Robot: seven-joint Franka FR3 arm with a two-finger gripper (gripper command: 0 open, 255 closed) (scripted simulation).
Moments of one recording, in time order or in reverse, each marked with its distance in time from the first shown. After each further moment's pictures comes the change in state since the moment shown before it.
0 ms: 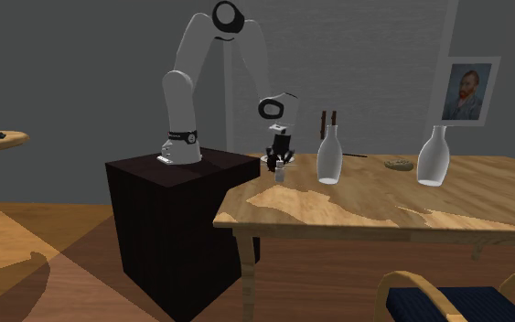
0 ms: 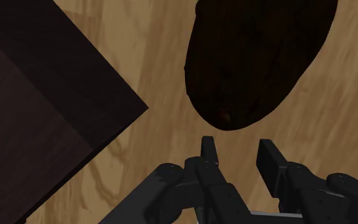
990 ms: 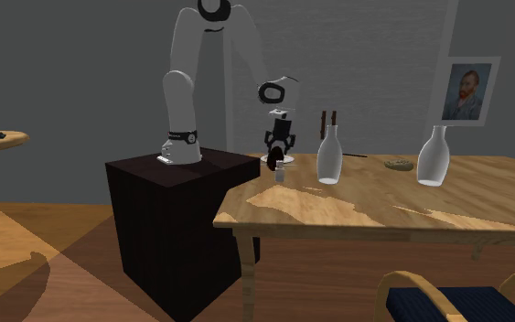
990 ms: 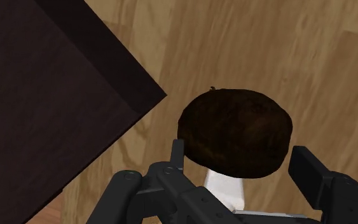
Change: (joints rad) arm 0.018 -0.194 -0.024 -0.036 -0.039 -0.159 0.036
